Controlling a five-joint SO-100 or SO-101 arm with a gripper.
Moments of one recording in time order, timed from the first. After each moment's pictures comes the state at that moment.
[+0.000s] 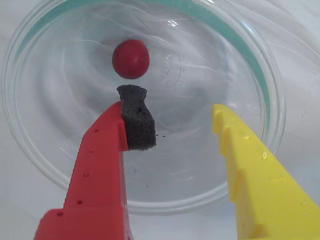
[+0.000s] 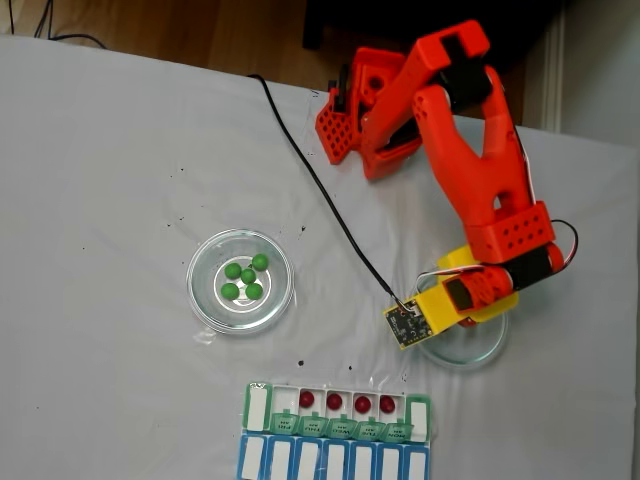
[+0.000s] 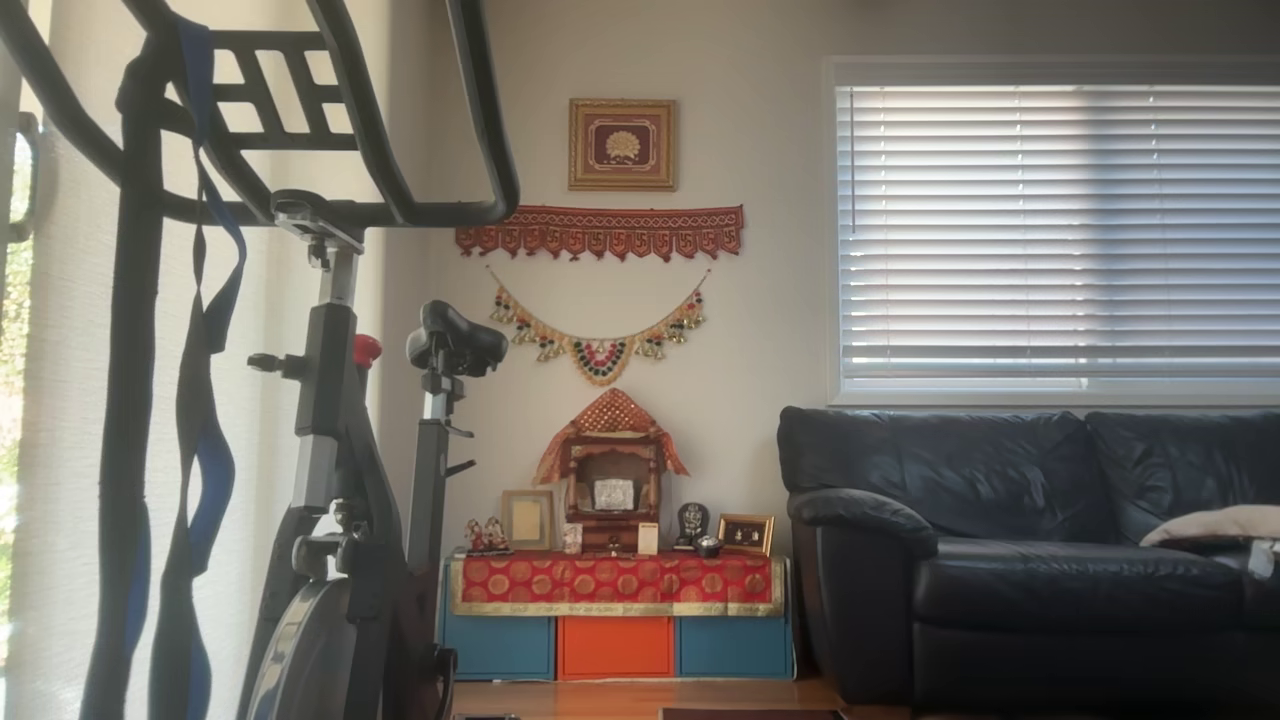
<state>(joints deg) -34.0 109.2 110.7 74.4 0.4</state>
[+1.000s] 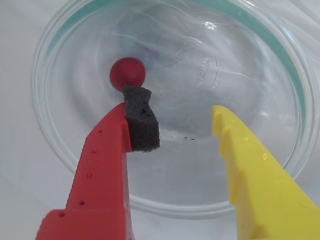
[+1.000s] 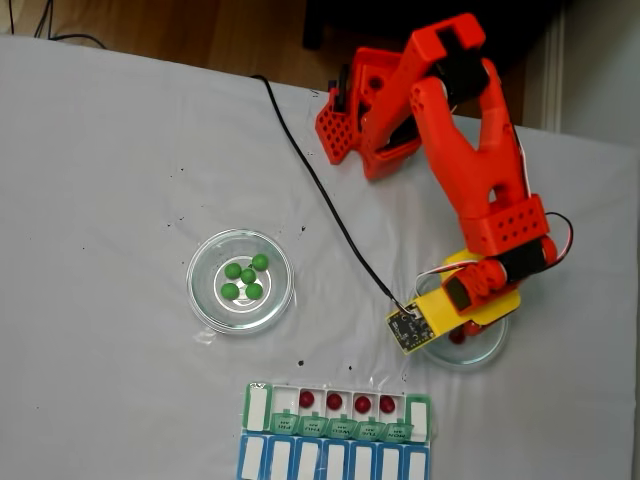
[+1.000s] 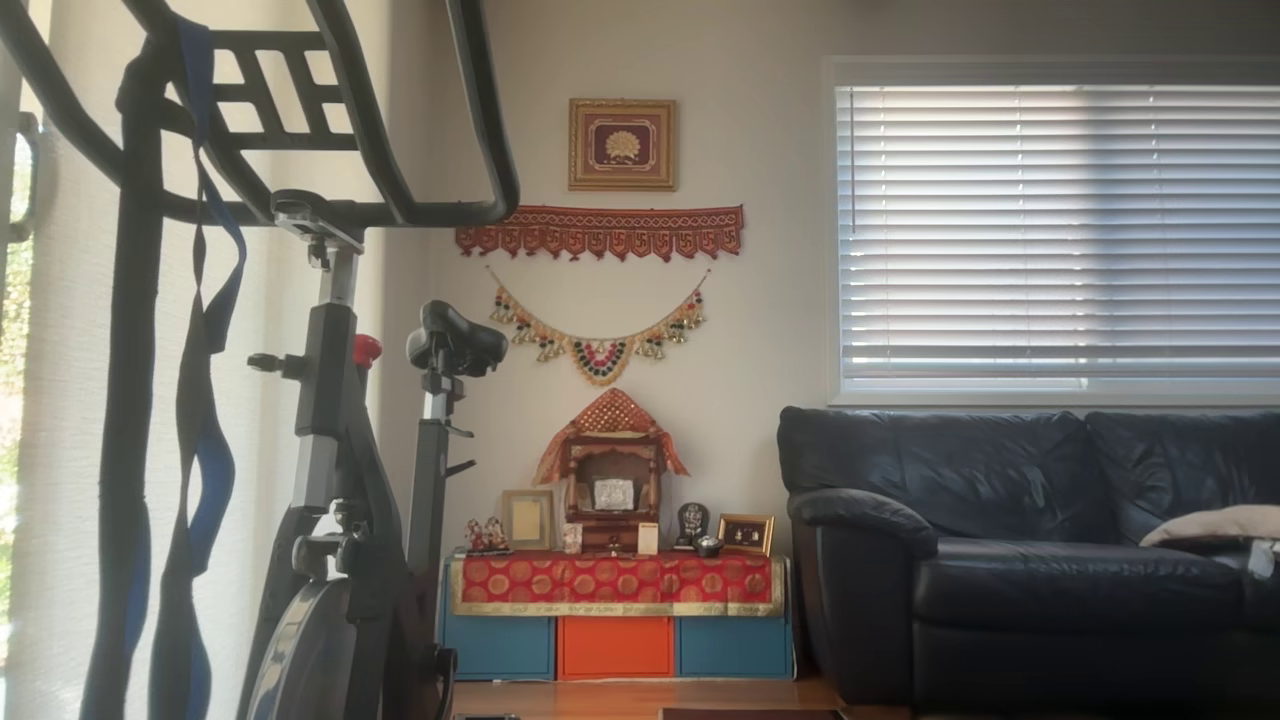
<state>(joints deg) -34.0 111.6 115.4 64.8 -0.4</state>
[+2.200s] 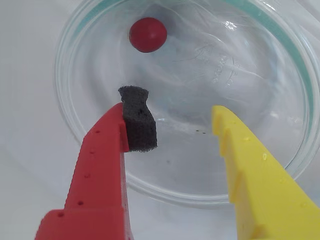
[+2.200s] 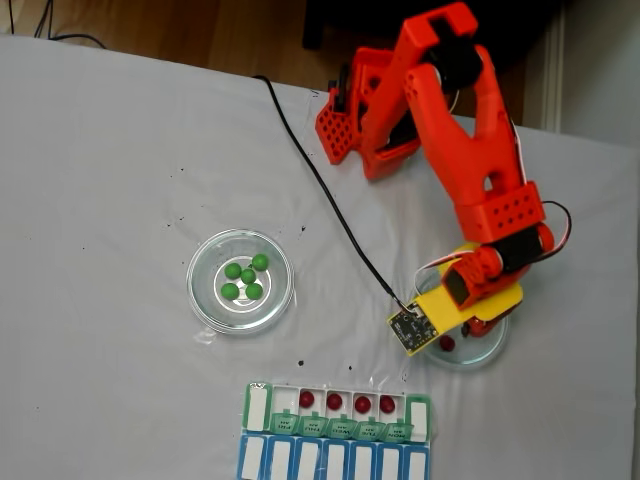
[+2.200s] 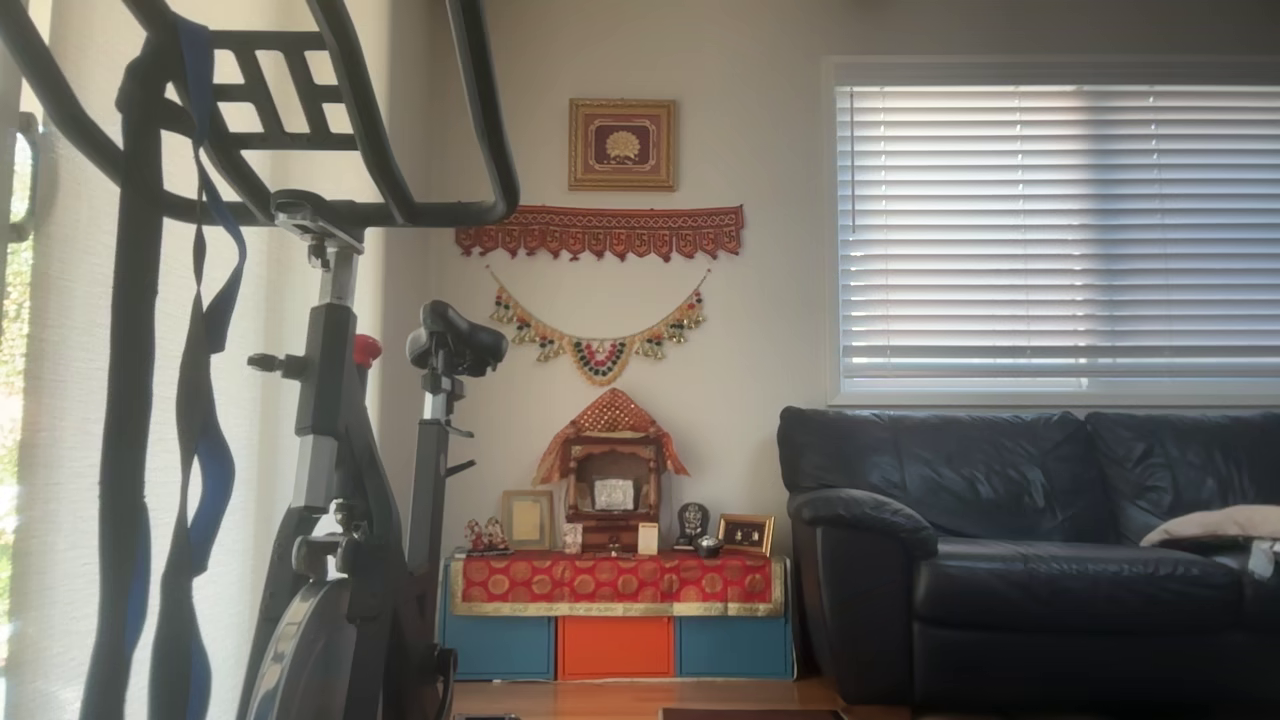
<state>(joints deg) -33.8 117.2 119.1 56.8 -4.1</state>
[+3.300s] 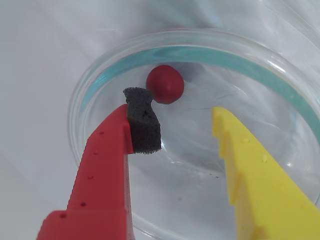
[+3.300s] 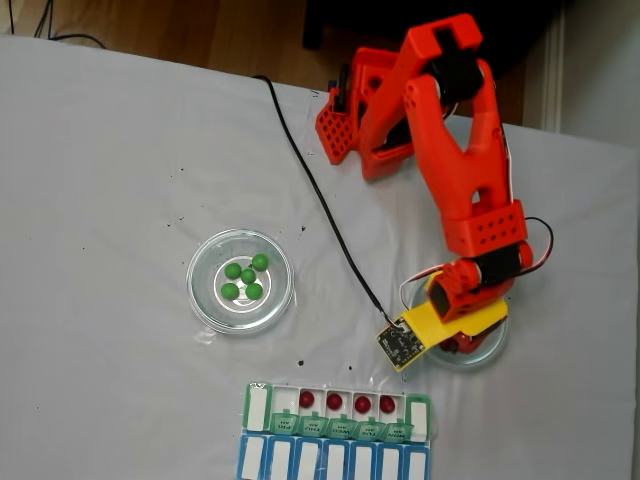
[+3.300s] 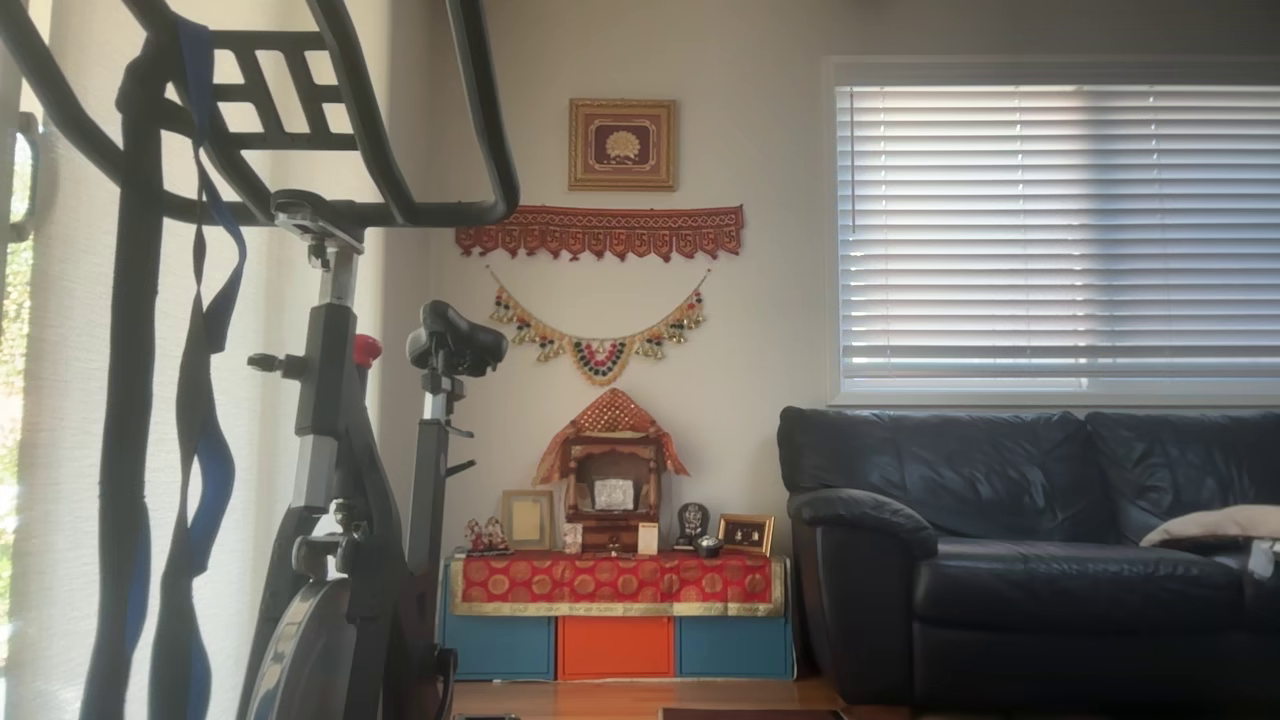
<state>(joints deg) -30.1 112.4 121.3 47.0 -8.3</state>
